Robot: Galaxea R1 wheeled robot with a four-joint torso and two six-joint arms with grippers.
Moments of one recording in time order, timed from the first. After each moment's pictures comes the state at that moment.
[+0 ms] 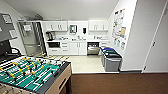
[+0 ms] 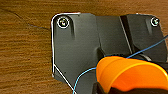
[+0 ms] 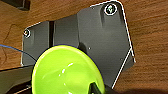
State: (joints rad) left arm 1.51 2.99 -2.73 0.08 -0.01 -0.07; right arm -1.59 2.91 -2.61 -0.26 0.10 0.36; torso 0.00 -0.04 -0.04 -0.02
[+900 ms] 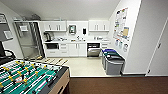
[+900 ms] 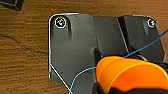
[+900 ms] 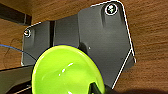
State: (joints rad) left arm 1.53 2.99 -2.73 0.08 -0.04 -0.07; right arm -1.59 2.91 -2.61 -0.27 0.09 0.36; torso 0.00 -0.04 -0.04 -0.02
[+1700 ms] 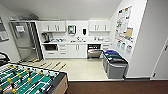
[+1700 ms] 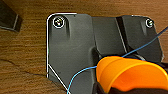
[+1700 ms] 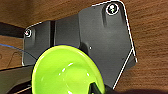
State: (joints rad) left arm 1.53 3.00 -2.72 0.08 -0.05 -0.07; right arm -1.59 2.91 -2.61 -0.27 0.09 0.36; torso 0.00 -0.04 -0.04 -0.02
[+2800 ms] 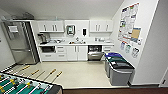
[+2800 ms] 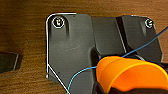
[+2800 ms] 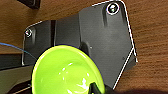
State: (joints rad) left arm 1.53 3.00 -2.72 0.08 -0.05 -0.07; right arm -1.59 2.92 -2.61 -0.27 0.09 0.36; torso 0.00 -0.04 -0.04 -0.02
